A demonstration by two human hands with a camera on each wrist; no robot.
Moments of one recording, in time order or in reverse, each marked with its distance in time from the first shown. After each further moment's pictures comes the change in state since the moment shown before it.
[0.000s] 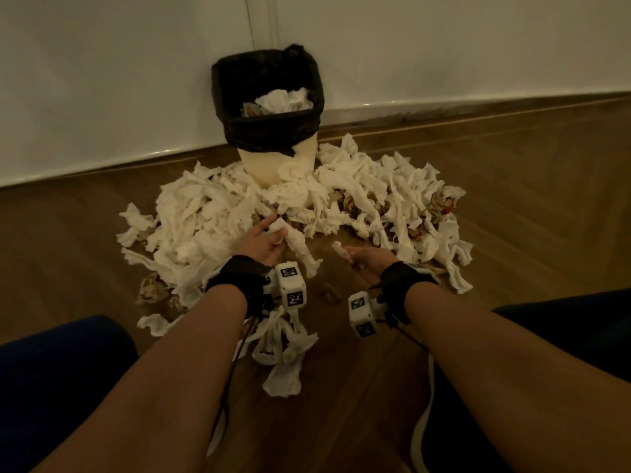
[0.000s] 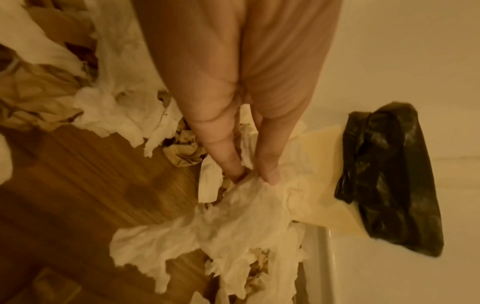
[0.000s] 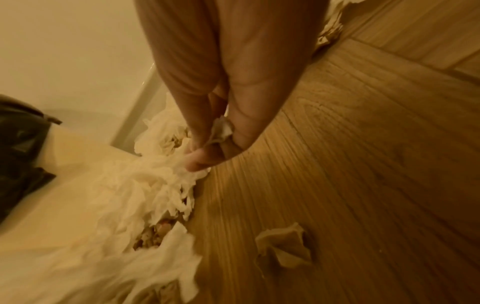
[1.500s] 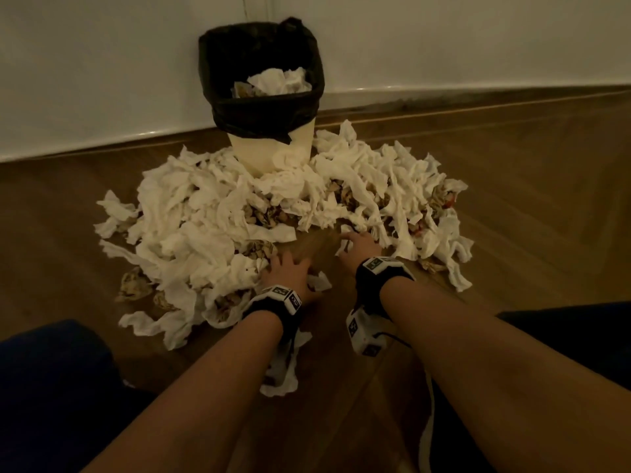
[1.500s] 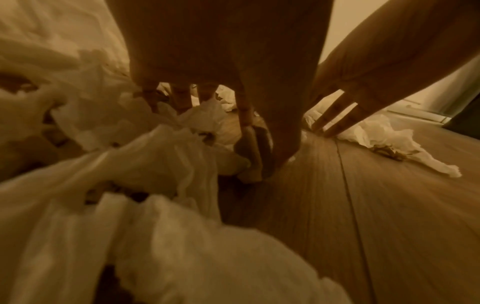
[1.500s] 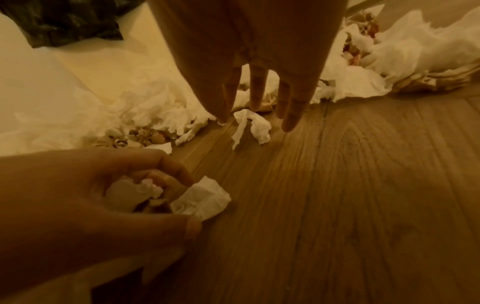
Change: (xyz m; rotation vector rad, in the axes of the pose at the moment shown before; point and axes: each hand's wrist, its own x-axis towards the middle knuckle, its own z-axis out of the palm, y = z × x) left_hand 0.001 -0.080 0.013 1.838 -0.148 0.079; right_hand 0.028 0.004 0.020 -1.087 0.256 -0.218
